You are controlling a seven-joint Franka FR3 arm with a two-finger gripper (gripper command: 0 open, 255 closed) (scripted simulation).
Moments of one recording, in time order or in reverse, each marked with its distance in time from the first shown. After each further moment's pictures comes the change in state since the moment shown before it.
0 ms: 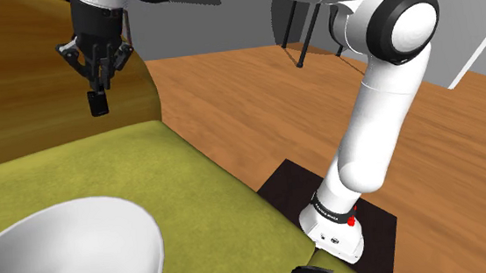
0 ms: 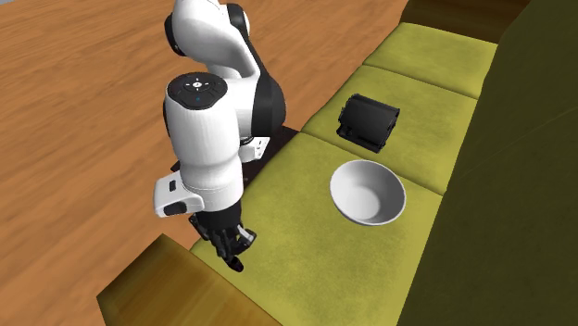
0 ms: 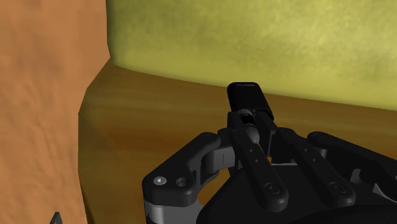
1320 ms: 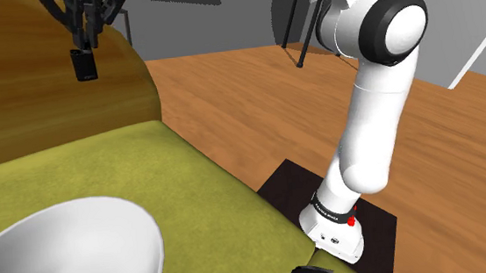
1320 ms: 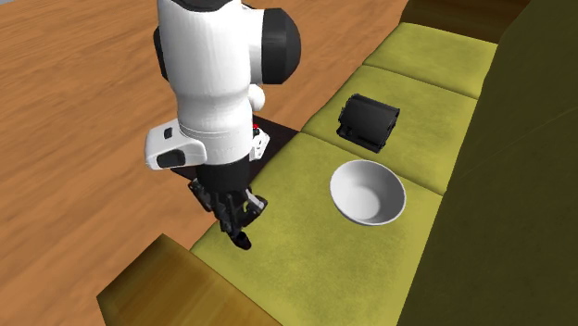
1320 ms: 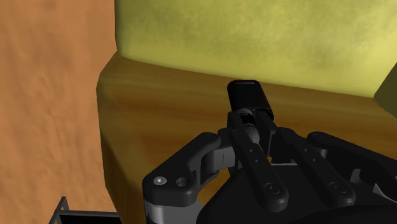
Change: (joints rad) arm 0.084 0.078 0.027 0.344 -0.059 -0.286 0.041
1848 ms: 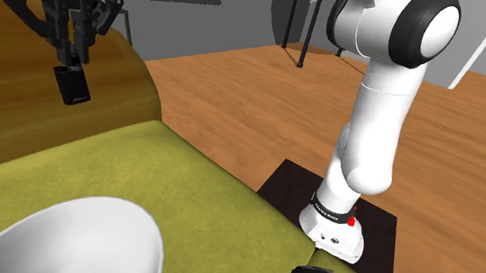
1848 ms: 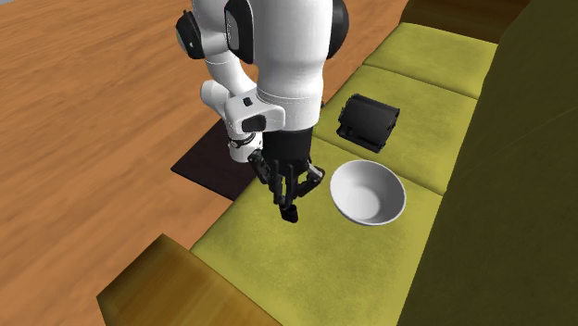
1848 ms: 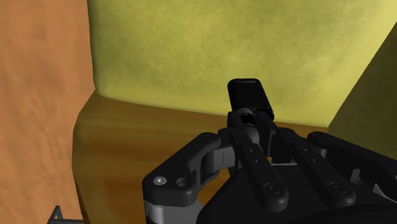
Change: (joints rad) arm 0.088 -0.072 0.061 -0.070 0.001 -0.018 0.157
